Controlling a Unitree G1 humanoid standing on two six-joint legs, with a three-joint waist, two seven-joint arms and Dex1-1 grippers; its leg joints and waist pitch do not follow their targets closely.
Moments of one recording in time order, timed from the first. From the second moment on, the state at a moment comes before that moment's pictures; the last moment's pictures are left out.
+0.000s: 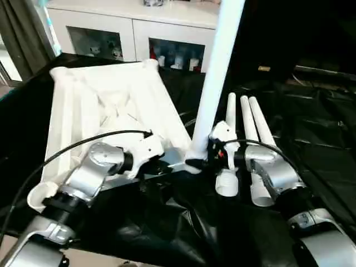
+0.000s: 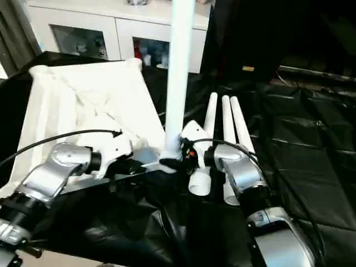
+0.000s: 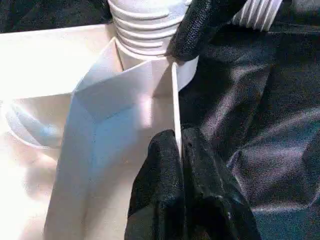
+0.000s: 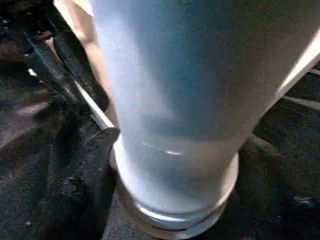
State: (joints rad) left arm -0.52 0.46 -0.33 0.37 0.02 0.22 -1.09; right arm -0.62 -0.27 0.20 0.67 0.05 0.11 1.01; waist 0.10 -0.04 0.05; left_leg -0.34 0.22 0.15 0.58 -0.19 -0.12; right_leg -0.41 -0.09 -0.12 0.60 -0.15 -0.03
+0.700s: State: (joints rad) left arm -0.61 0.24 -0.31 0.49 0.11 0.38 -0.73; right arm -0.72 -0.06 0.03 0.89 0.08 0.19 0.43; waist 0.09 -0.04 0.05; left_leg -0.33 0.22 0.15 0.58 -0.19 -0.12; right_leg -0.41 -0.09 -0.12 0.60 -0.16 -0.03
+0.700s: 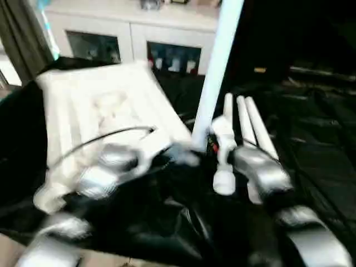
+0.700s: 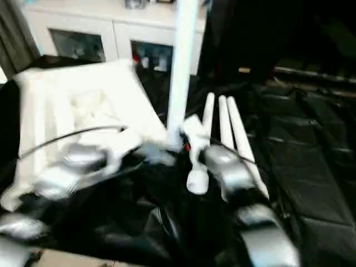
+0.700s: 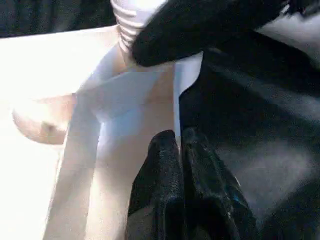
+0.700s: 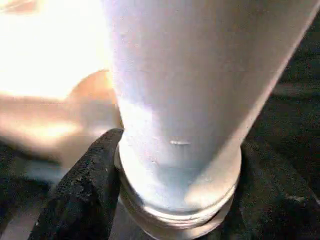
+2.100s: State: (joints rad) left arm -0.51 0.44 -0.32 0.37 0.01 0.24 -1.10; right arm -0.57 -0.29 0.19 0.60 0.07 0.10 1.02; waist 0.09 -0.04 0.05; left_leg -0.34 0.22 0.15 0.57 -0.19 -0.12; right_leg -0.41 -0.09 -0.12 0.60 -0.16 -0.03
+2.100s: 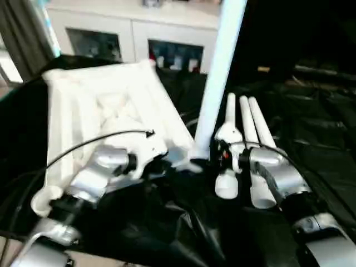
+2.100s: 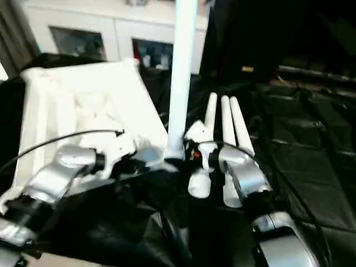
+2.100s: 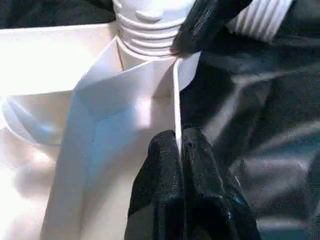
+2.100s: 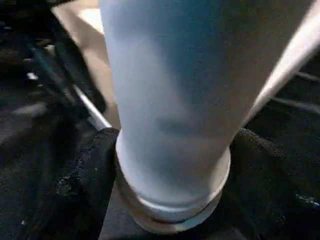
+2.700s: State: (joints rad) left arm -0.49 0.47 -0.32 0.35 0.00 0.24 -1.13; right arm -0.57 -0.29 0.21 0.59 0.07 0.10 1.06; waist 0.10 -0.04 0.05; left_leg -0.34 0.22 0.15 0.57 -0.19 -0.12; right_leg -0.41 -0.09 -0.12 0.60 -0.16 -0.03
